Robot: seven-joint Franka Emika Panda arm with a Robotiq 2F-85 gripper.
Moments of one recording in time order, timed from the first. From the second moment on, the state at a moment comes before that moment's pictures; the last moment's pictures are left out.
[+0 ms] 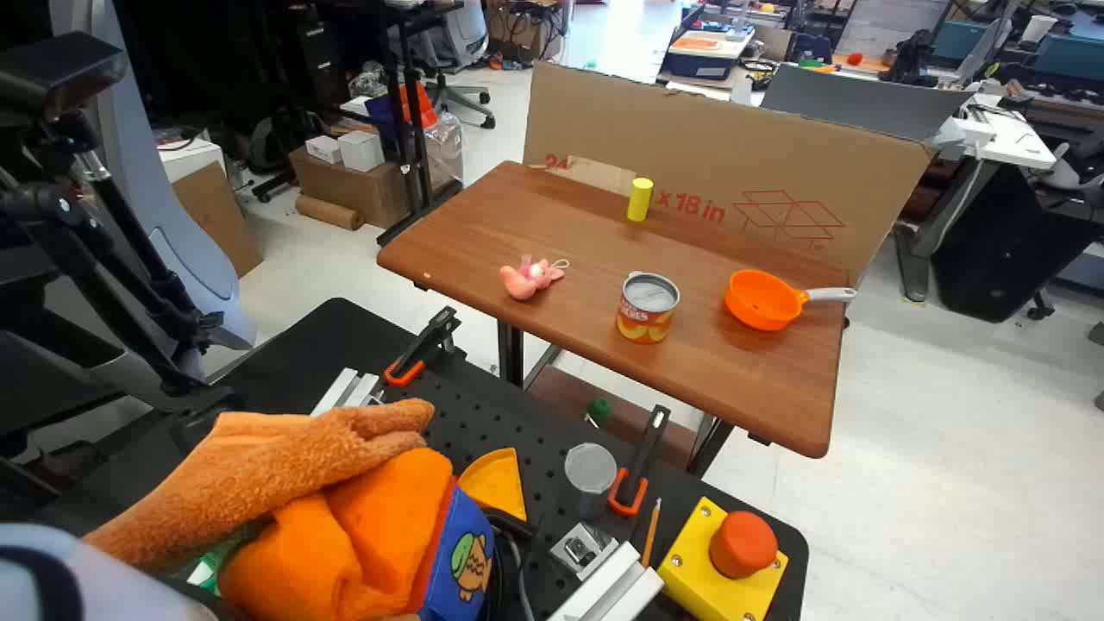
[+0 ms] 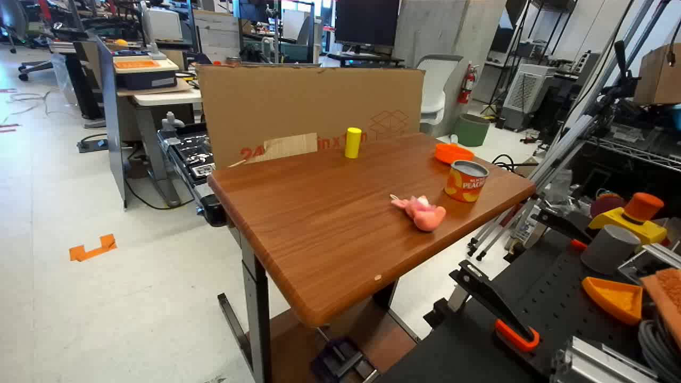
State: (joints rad) arm -0.02 -0.28 -0.30 -2.03 0.05 1.52 -0.42
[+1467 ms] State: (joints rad) arm -0.01 -0.17 -0.02 -2.40 0.03 2.19 -0.04
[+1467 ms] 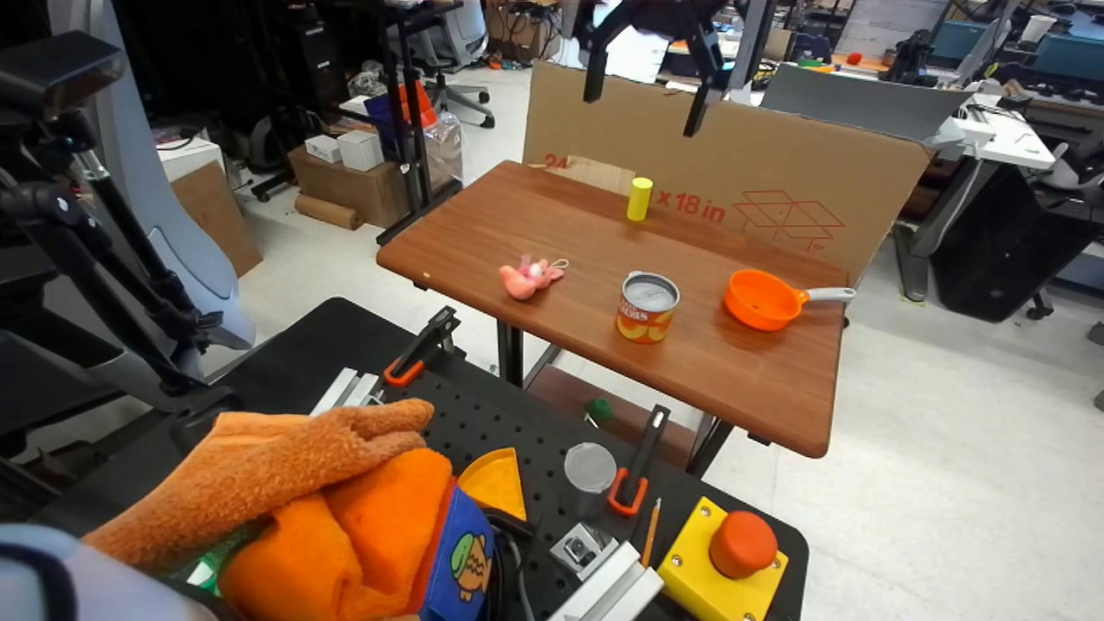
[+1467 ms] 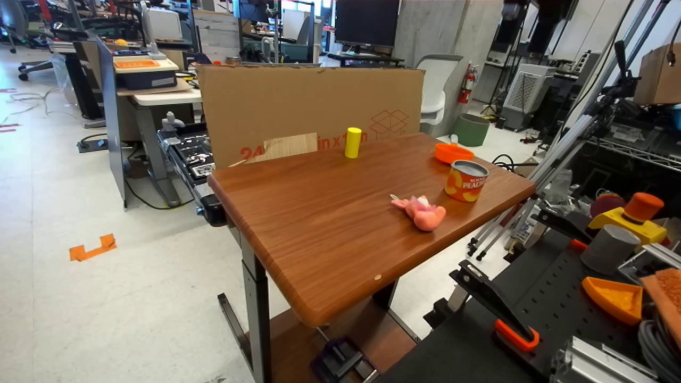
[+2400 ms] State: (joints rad) arm 0.07 0.09 0.06 -2.57 -0.29 2.57 0.35
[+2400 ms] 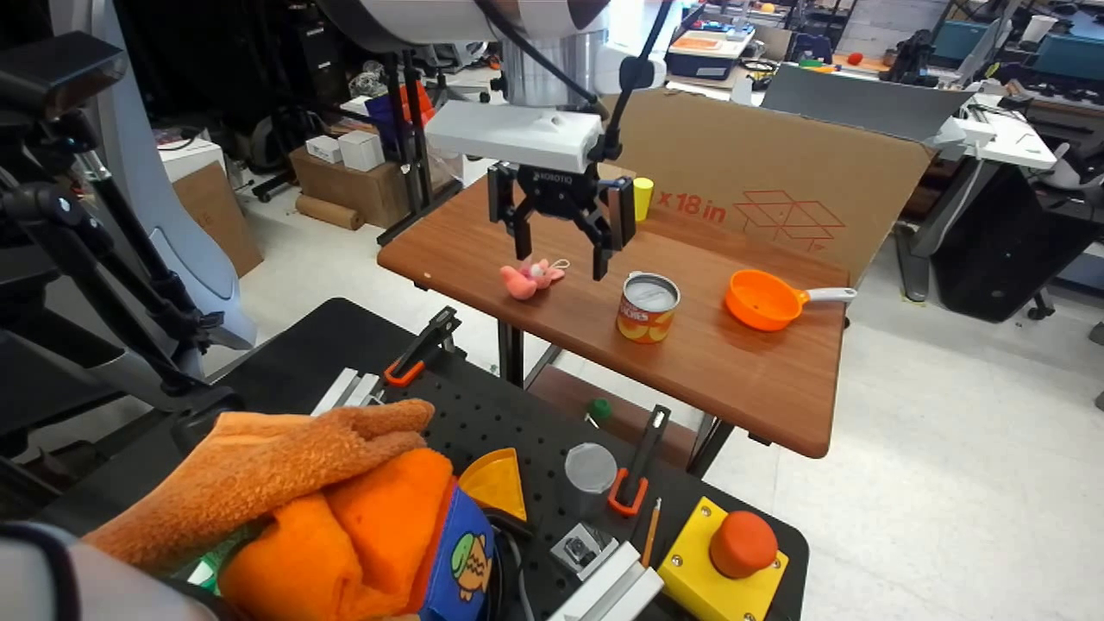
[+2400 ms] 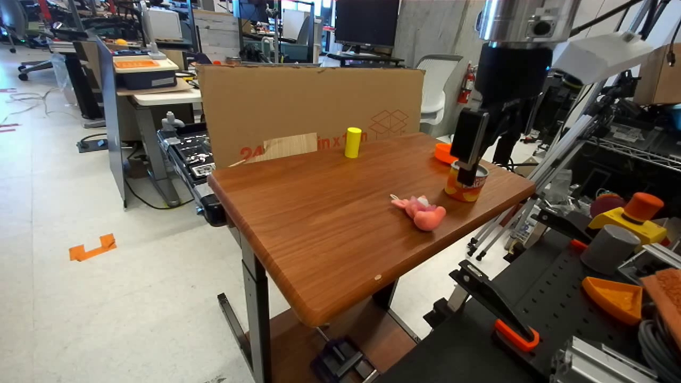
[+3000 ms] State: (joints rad) arm 0.16 0.26 0.09 -2.43 -0.17 2.63 0.41
